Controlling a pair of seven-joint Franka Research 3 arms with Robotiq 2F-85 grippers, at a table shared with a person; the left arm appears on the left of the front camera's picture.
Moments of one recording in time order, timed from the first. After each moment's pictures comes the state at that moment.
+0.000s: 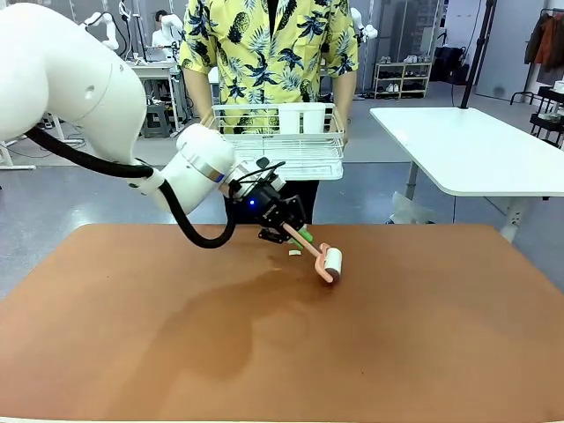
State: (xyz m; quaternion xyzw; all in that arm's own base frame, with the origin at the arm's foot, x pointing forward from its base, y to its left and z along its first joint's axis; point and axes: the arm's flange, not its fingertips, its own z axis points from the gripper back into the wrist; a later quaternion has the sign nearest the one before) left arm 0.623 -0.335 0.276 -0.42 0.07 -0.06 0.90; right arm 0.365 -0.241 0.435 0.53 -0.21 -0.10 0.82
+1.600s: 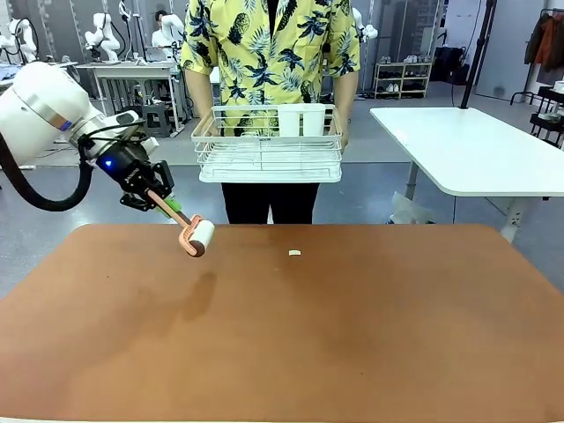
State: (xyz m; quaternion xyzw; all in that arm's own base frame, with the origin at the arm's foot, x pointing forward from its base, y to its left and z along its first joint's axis) left arm 0.577 -0.056 0.375 -0.35 0.01 -0.02 0.94; right arm 0.364 -0.241 0.435 0.53 -0.21 -0.10 0.82
